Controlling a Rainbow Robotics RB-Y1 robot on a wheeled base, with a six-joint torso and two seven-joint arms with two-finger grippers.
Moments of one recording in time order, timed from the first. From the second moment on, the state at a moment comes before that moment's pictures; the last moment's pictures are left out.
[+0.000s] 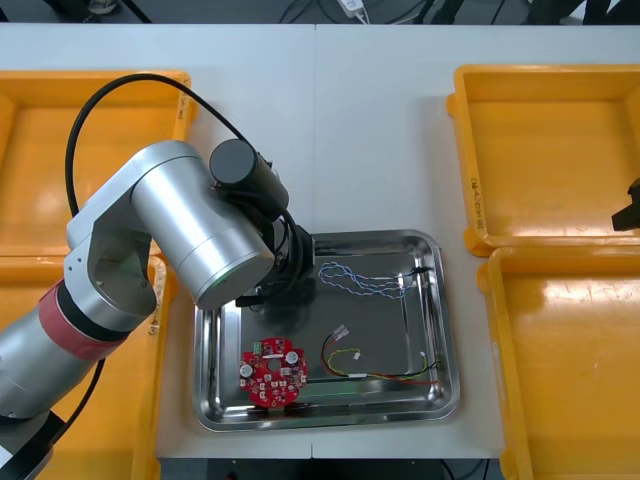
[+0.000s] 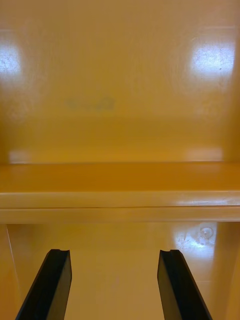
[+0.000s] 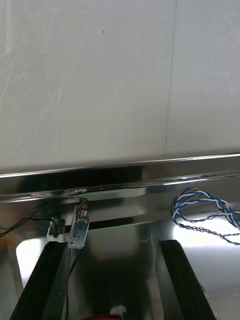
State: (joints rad) right arm -0.33 -1.05 -0.10 -1.99 -1.04 1.72 1.16; left arm -0.59 0.44 -0.60 -2.02 0.46 1.68 -0.62
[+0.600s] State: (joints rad) right arm -0.33 -1.05 -0.10 -1.99 -1.04 1.72 1.16; left arm -0.72 0.60 -0.52 -2.04 0.77 1.68 -0.62
